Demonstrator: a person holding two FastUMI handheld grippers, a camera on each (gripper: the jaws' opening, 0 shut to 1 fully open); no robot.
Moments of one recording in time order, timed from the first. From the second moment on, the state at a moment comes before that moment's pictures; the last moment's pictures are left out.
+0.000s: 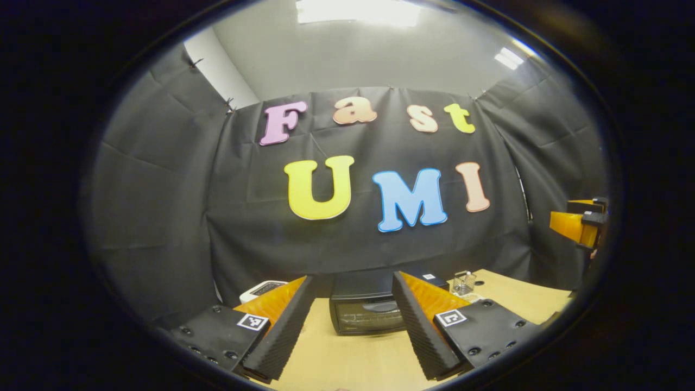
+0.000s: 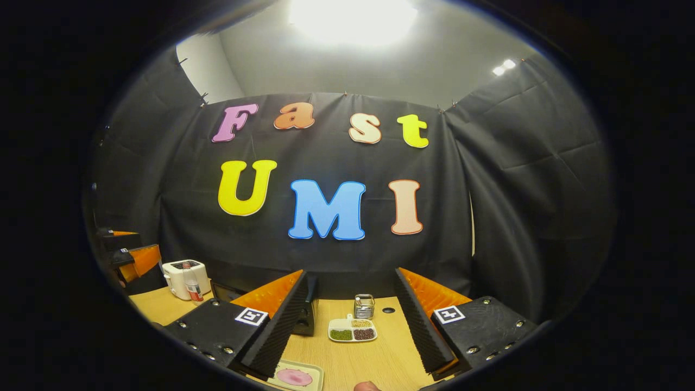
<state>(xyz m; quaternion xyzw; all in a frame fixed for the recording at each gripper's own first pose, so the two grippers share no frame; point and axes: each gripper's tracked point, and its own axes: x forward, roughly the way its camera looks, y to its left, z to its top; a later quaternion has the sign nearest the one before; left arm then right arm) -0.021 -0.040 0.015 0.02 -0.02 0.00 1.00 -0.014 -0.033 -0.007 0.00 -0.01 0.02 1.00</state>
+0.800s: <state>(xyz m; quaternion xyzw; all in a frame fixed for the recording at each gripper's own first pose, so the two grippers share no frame) 0.105 -0.082 -0.043 0.00 0.00 -0.03 1.00 -0.008 -0.052 -0.022 0.00 0.00 -0.01 1.00</state>
